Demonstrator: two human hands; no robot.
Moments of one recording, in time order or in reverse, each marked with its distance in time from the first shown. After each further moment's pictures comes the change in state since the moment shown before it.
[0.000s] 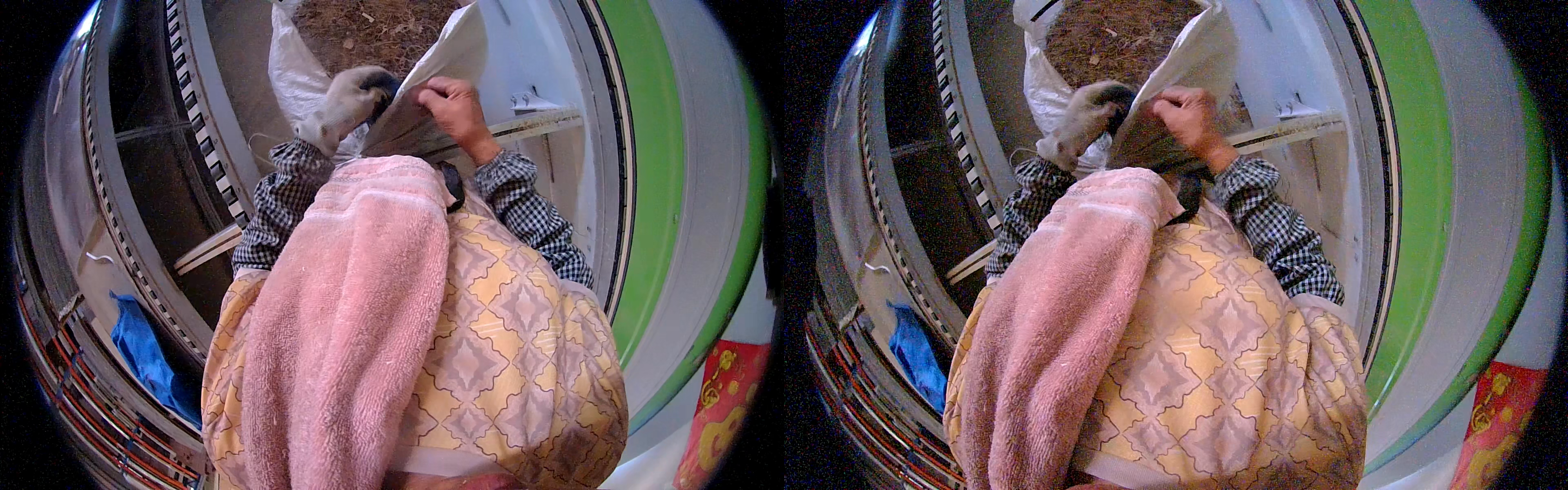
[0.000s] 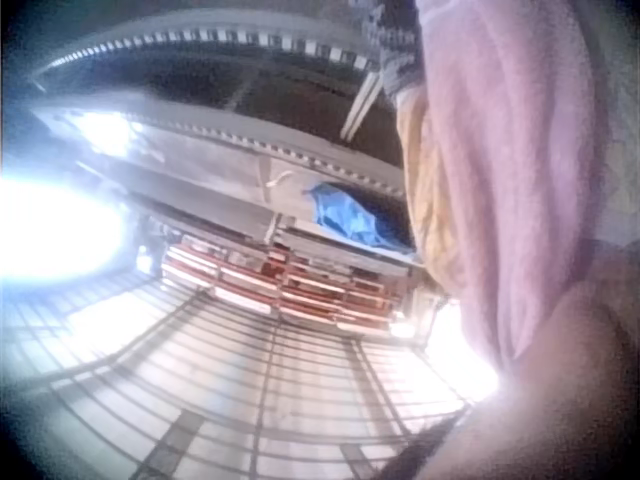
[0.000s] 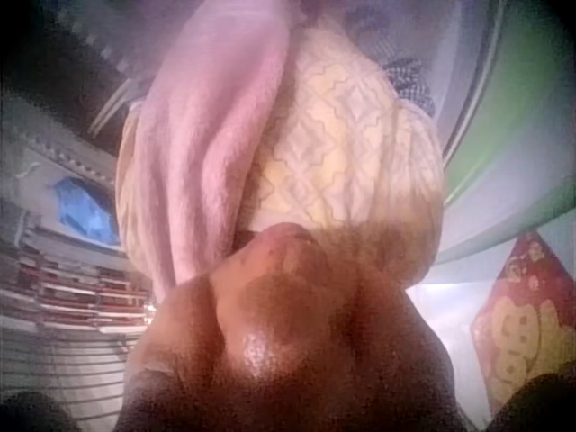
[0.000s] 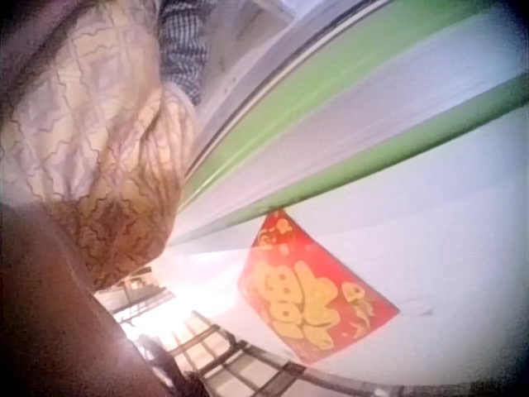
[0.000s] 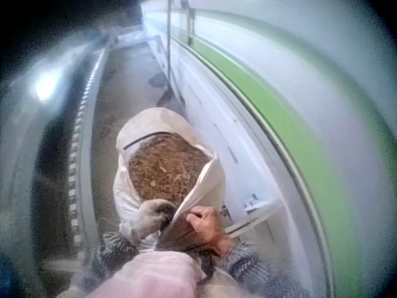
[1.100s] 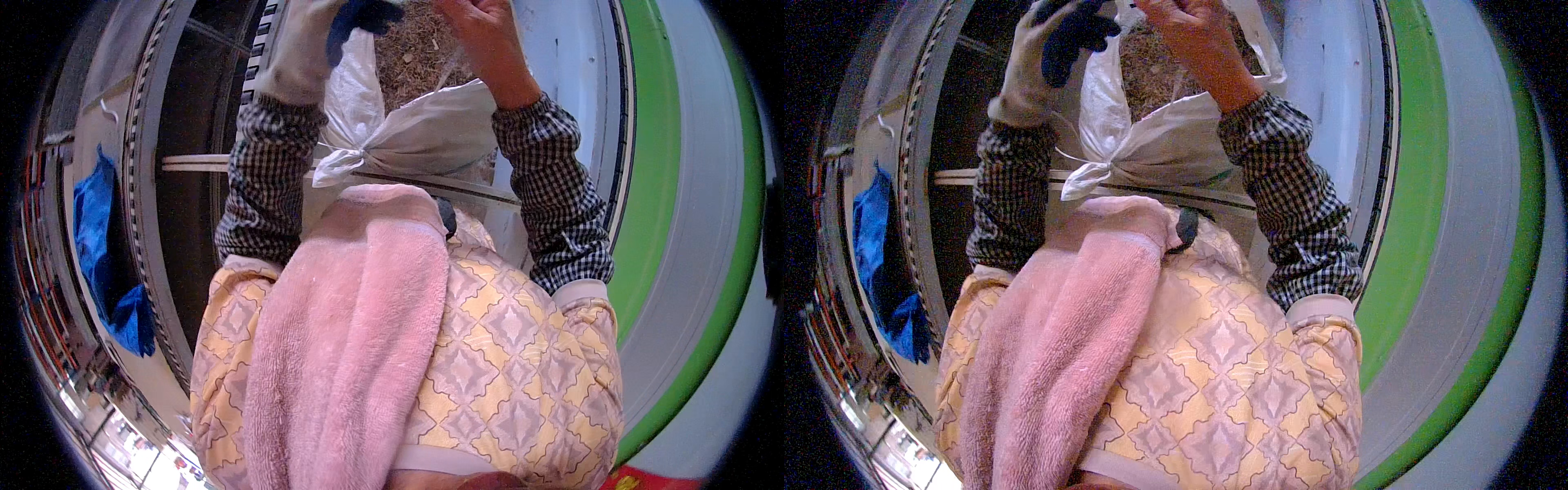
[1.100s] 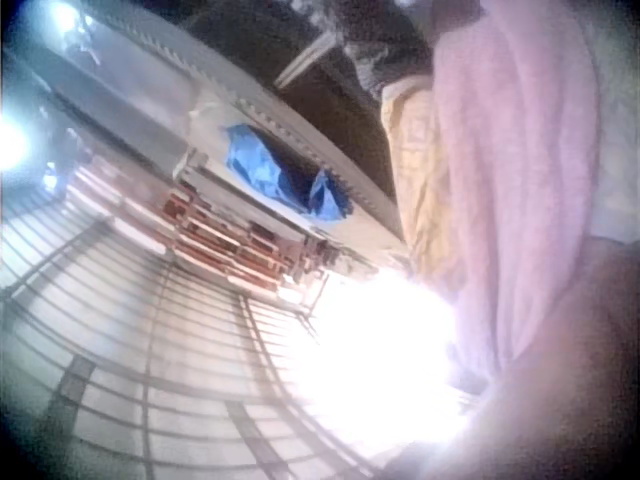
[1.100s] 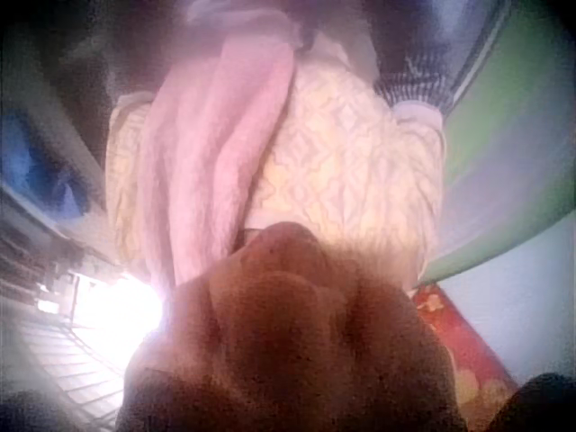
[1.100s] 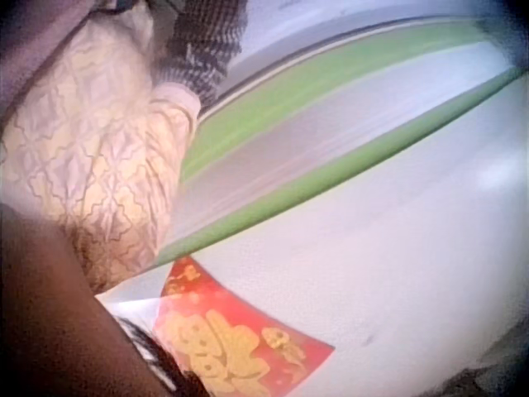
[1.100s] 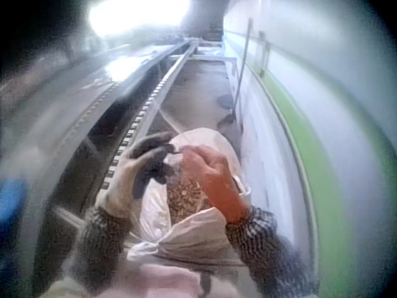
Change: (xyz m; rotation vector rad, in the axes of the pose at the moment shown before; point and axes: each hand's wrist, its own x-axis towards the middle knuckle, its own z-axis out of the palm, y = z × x) left_hand -0.022 0.144 -0.051 -0.584 0.652 0.152; right_hand 0.093 -0.160 0.006 0.203 -0.510 -0.406
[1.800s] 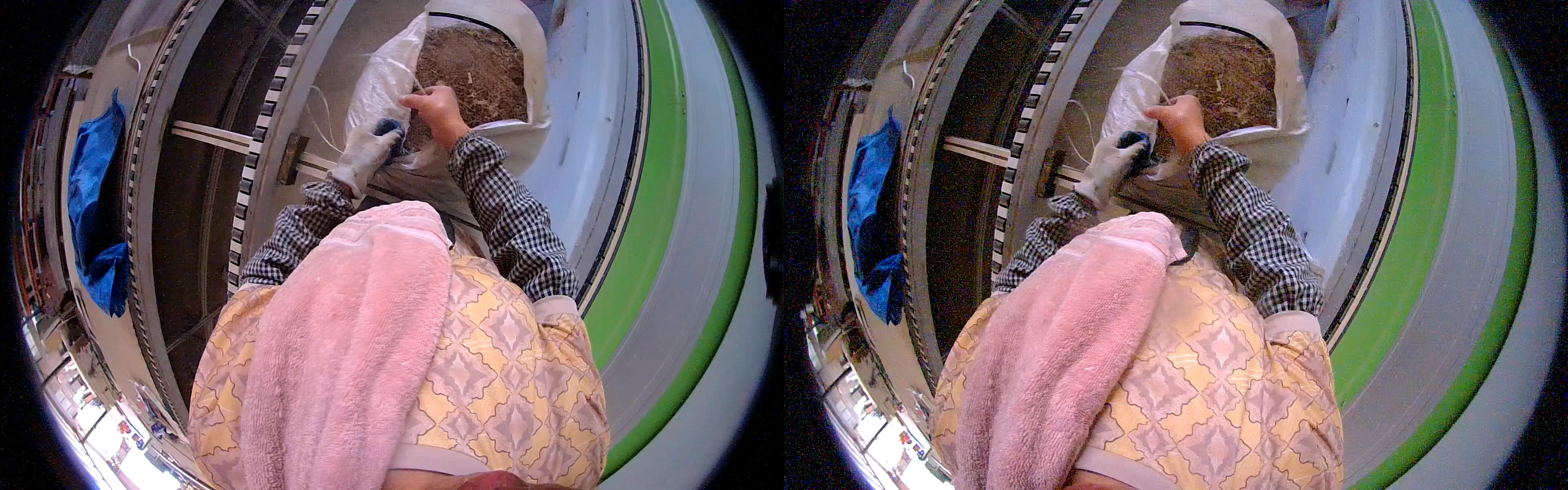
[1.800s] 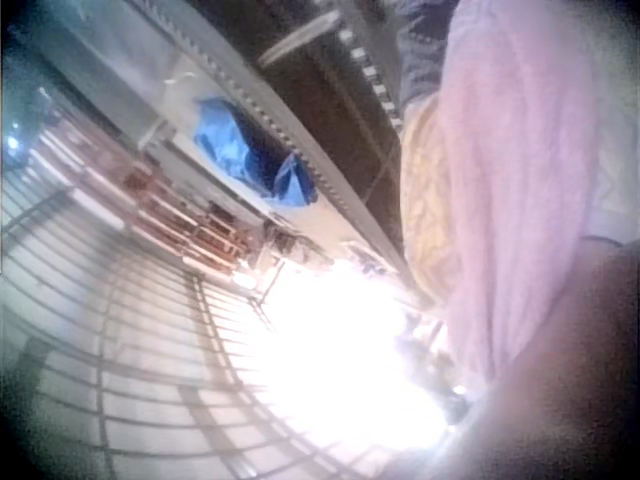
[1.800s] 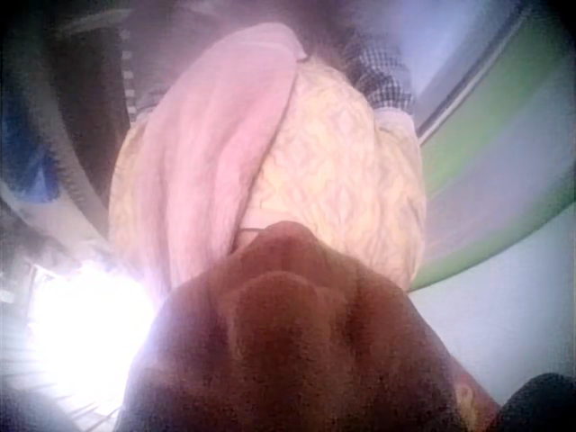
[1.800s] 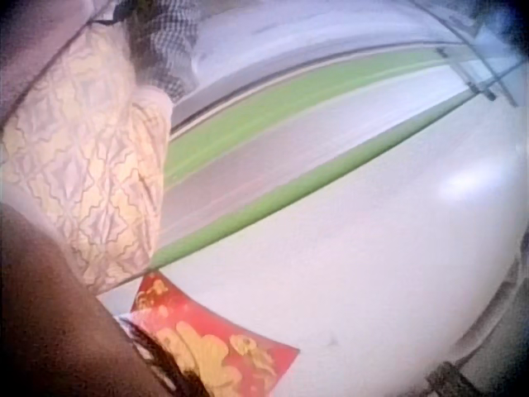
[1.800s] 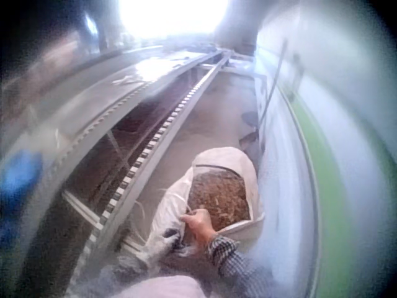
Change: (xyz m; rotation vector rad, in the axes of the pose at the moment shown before) left_hand -0.102 -0.144 -0.034 0.329 0.328 -0.449; right_hand -0.024 0.169 0.039 -0.155 -0.008 0.544
